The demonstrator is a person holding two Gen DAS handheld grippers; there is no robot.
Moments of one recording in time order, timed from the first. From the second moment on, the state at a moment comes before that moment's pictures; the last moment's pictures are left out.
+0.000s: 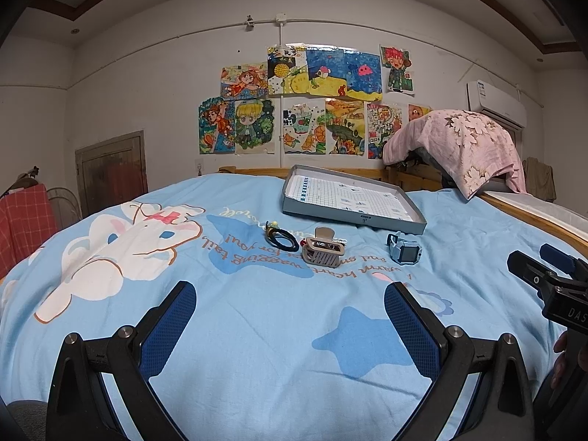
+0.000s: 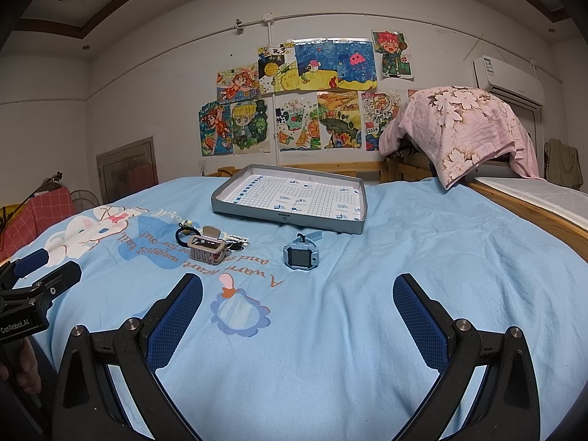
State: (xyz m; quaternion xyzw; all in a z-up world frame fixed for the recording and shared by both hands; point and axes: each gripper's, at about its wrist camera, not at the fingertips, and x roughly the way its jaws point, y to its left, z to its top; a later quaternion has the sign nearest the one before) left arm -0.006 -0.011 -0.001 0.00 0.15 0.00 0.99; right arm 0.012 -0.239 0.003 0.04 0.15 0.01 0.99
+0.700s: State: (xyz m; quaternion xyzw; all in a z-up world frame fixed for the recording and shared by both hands) left arm -0.008 -0.013 0.000 0.00 0.15 0.00 0.99; right arm 0.012 -0.241 0.004 0.04 0.15 0.01 0.99
